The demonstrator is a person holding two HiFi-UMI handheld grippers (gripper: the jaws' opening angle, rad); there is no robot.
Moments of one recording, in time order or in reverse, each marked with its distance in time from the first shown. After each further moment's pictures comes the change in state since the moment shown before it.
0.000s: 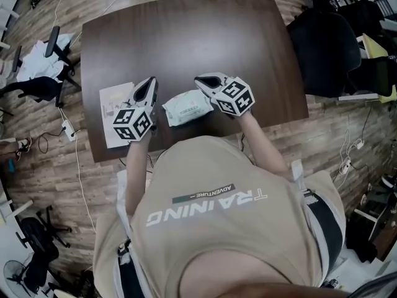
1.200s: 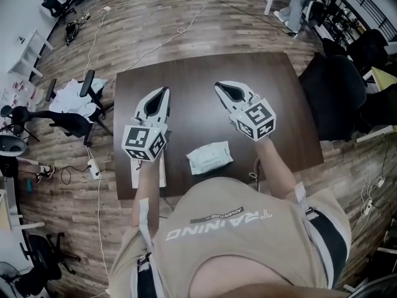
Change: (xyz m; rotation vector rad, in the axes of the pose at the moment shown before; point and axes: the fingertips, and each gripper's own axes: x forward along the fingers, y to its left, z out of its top) left arm 0.001 -0.044 0.194 0.412 -0.278 -0.008; right arm -0.065 -0.037 0.207 -0.258 -0.431 -0.217
